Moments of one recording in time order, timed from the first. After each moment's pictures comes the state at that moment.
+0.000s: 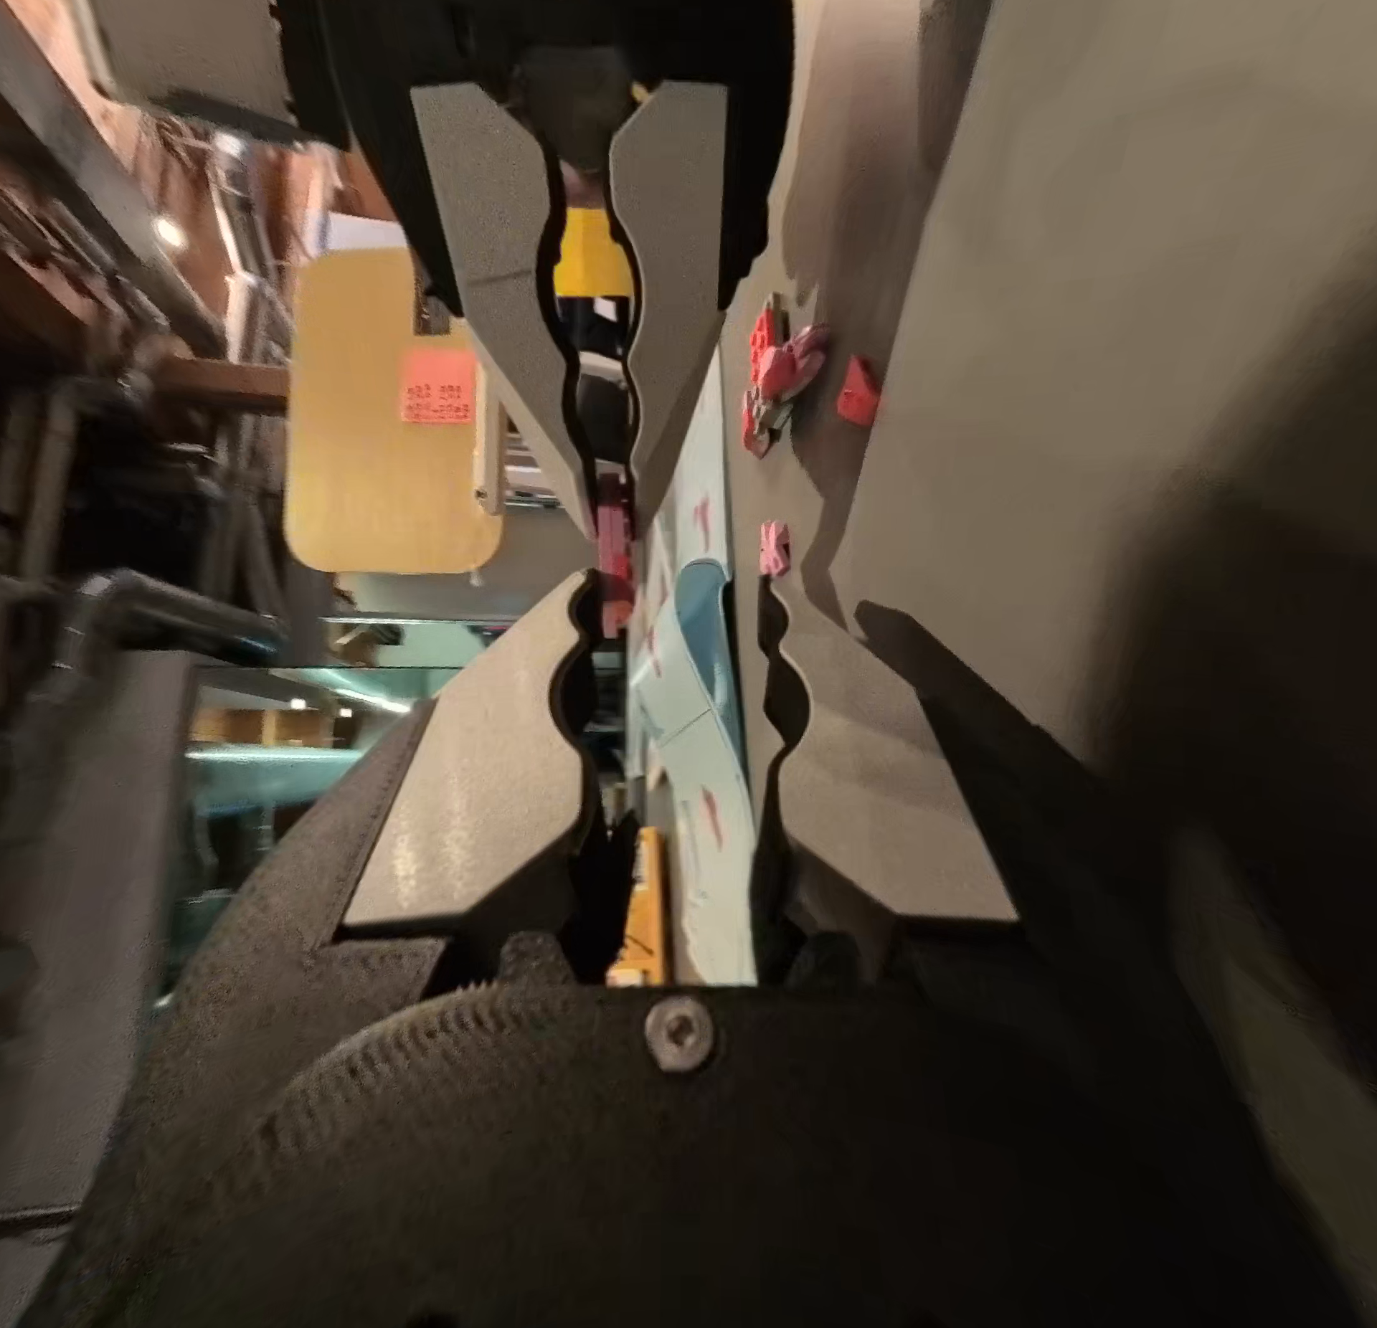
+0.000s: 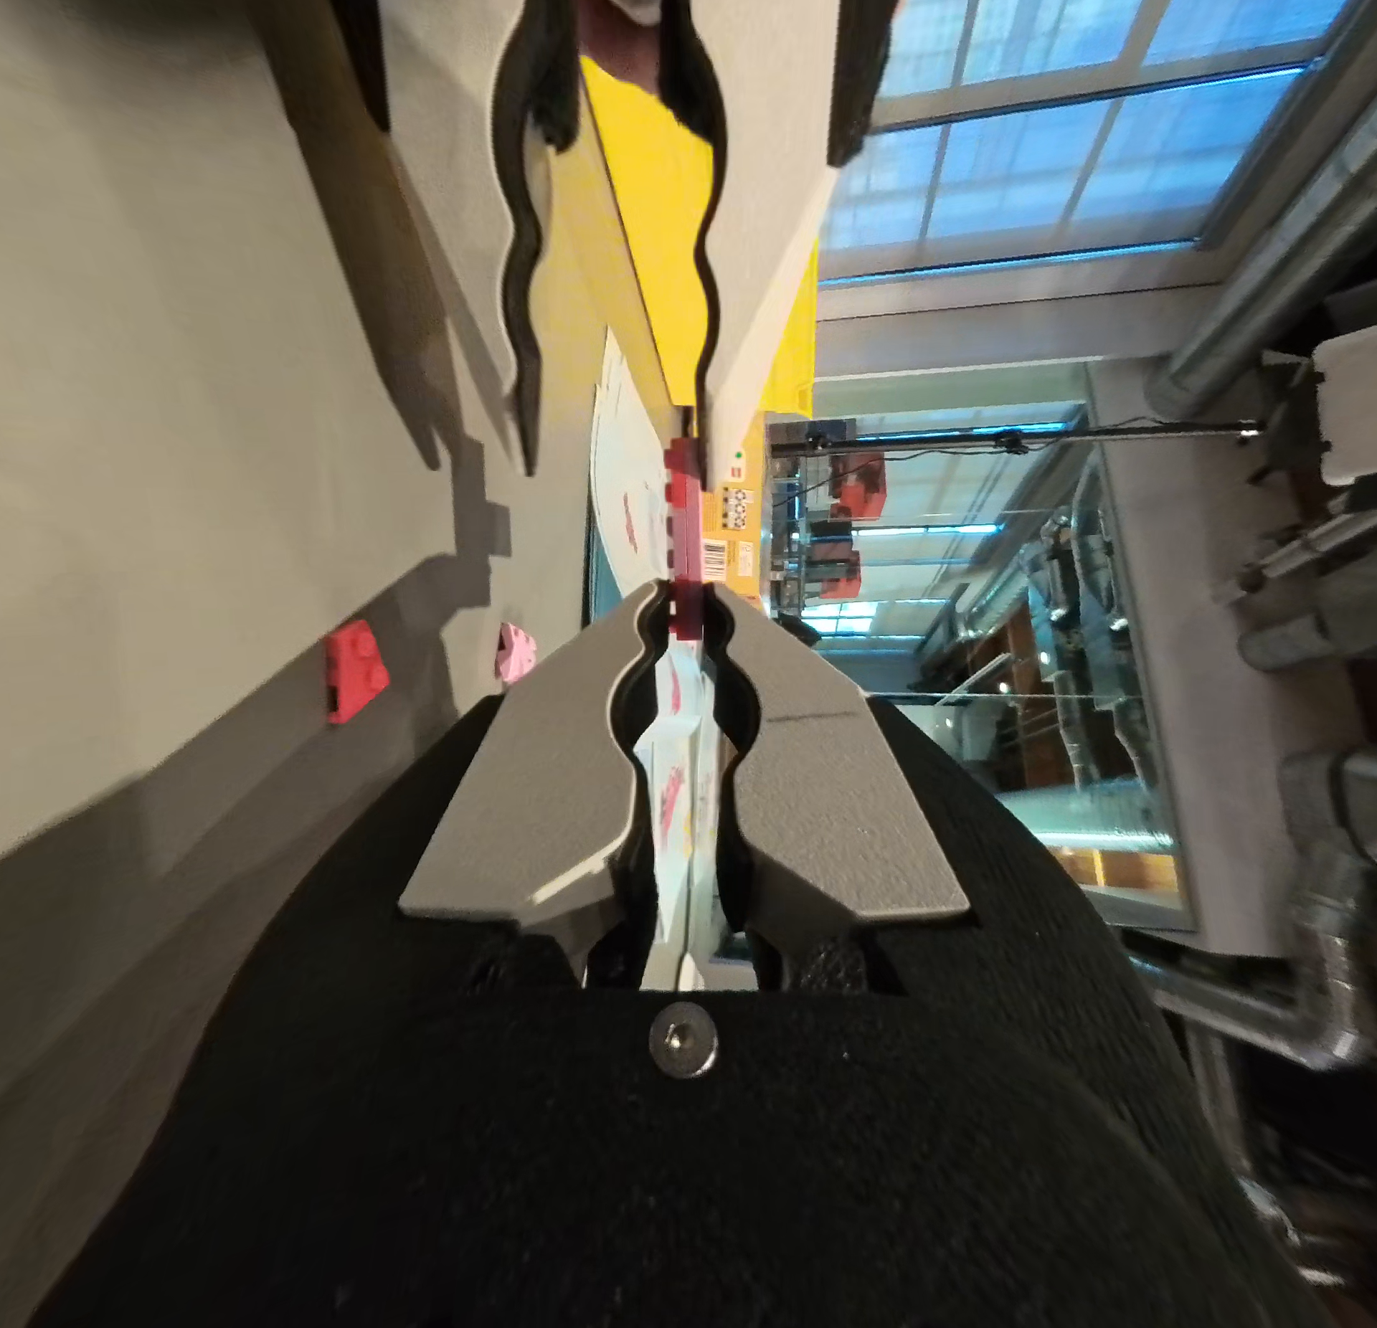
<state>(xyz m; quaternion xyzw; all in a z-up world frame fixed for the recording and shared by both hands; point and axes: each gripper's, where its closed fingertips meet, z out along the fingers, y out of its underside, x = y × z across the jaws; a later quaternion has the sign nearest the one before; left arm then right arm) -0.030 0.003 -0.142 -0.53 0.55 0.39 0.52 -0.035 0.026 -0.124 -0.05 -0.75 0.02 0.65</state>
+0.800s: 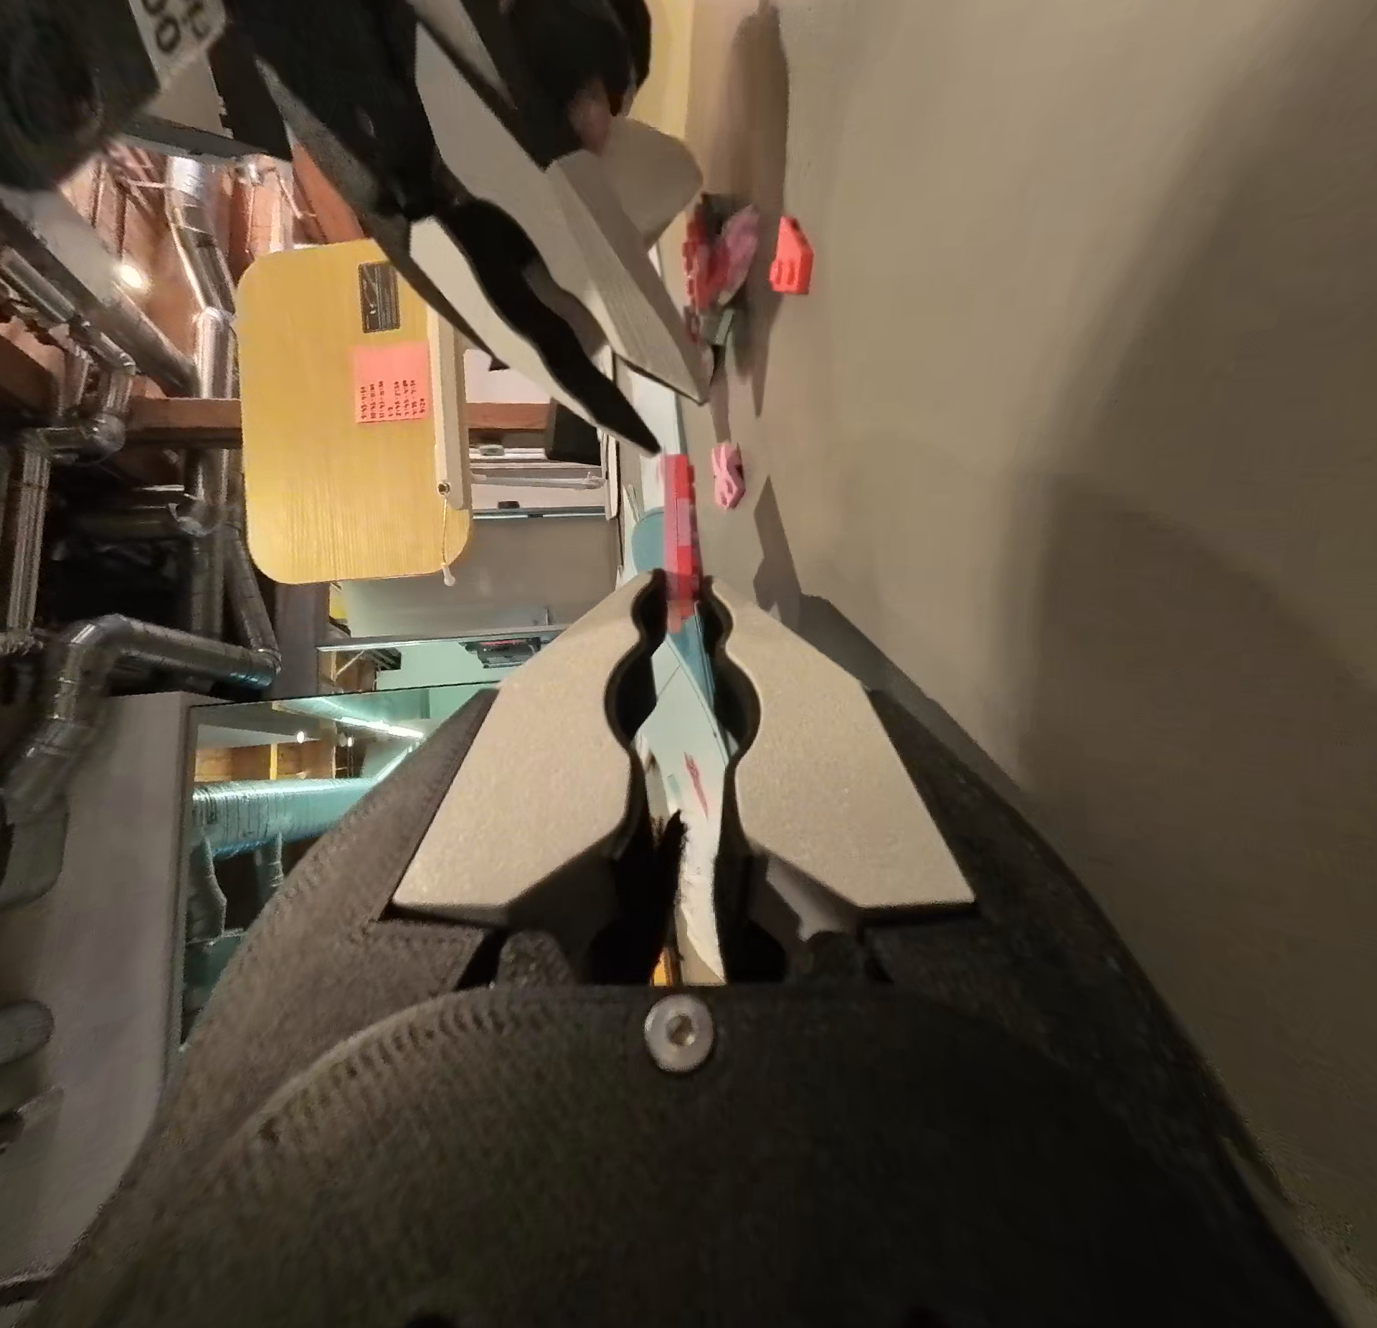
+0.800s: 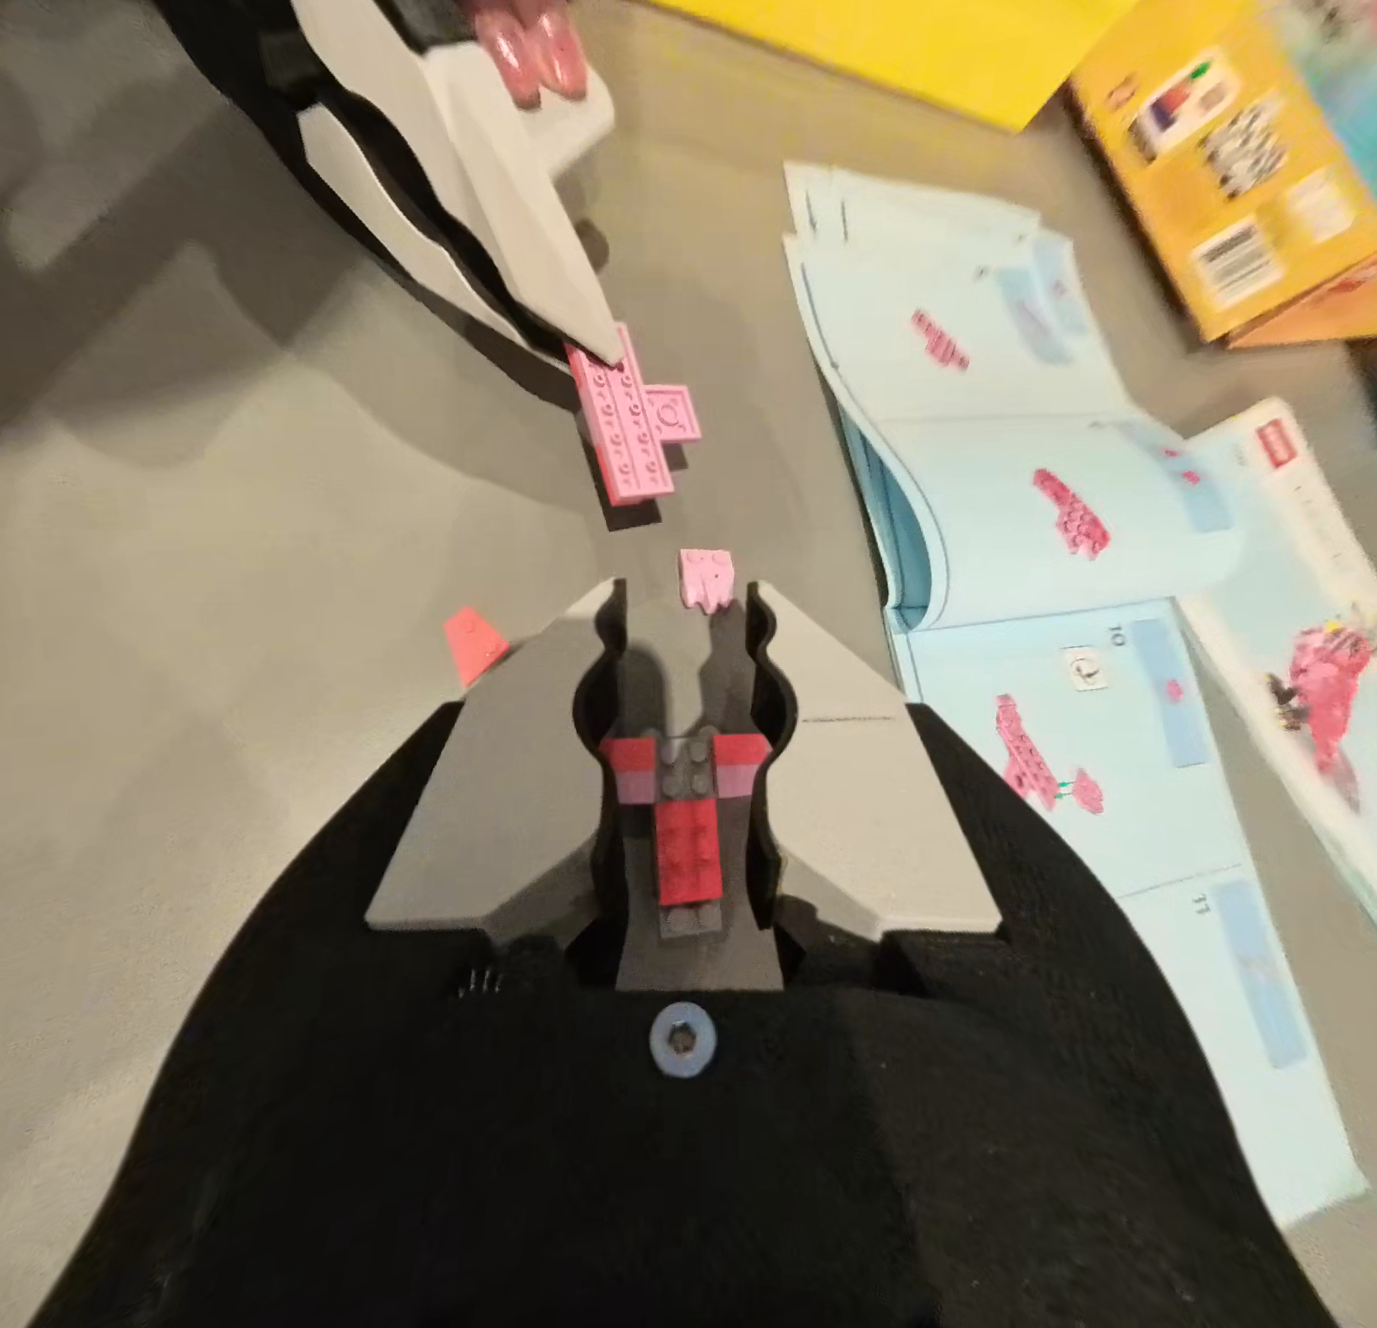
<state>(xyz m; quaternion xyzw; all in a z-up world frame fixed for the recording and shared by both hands) -0.055 0.008 -0.163 -0.52 0.58 0.39 0.49 -0.029 0.053 -0.171 -0.38 -0.82 0.31 0.30</state>
